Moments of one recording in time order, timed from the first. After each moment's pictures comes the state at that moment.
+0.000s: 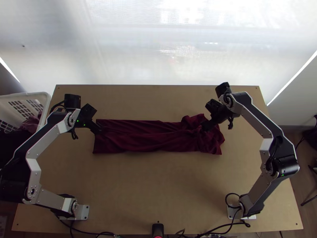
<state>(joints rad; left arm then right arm) -0.02 1.58 1.13 -0.51 0.07 0.60 0.22 1.86 1.51 -1.00 -0.15 -0.40</state>
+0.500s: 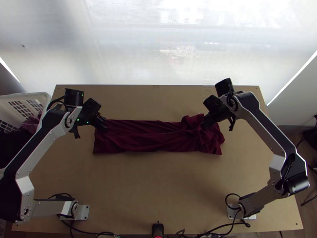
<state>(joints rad) -0.15 1.43 1.23 -0.67 0.13 0.48 0.32 1.68 1.51 -1.02 -0.15 -0.35</state>
